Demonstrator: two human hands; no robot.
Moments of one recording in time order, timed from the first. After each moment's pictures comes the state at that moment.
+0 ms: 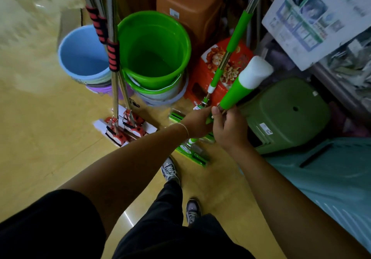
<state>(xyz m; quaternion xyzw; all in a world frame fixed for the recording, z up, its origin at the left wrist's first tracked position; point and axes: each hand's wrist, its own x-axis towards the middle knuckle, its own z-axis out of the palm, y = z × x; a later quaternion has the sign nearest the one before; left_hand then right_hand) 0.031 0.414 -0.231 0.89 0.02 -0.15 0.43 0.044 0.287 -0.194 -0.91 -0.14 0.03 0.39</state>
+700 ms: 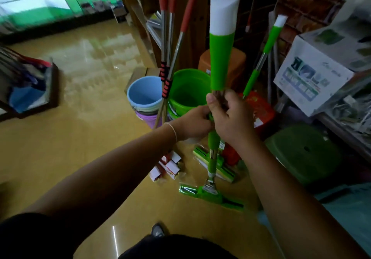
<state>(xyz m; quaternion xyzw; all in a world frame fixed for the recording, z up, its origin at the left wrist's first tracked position) -0.103 0.402 -0.019 0.88 0.05 -0.03 0.48 -0.061 0.277 0.000 -0.78 -0.33 -0.01 0.53</state>
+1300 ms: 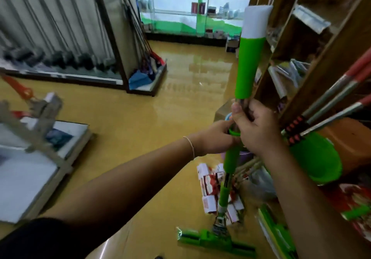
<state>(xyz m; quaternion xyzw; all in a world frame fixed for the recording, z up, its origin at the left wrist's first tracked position) -0.383 0.660 0.031 0.78 0.24 0.15 0.55 -0.277 0.593 0.052 -0.65 -0.53 0.14 0.53</state>
